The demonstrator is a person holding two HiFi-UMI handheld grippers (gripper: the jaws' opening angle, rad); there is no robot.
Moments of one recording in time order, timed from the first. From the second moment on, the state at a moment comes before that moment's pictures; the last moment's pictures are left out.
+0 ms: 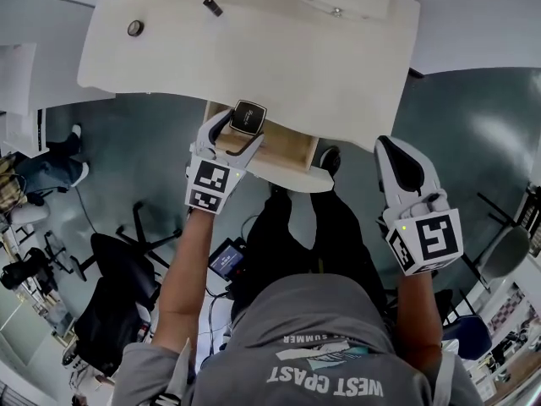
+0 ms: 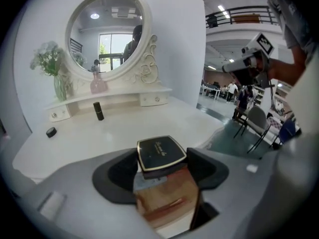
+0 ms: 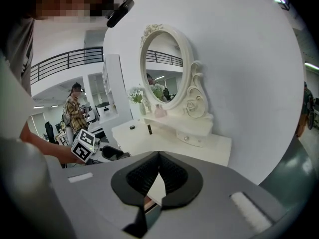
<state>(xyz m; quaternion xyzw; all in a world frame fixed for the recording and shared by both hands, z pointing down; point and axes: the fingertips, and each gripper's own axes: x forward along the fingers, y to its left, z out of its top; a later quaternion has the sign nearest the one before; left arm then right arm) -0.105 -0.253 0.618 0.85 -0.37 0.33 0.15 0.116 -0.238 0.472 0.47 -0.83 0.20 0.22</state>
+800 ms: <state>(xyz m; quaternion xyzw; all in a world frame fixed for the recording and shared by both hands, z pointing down) -0.129 -0.235 0.737 0.82 -0.31 0.42 0.23 0.070 -0.236 0.493 0.46 -0.83 0.21 0.24</state>
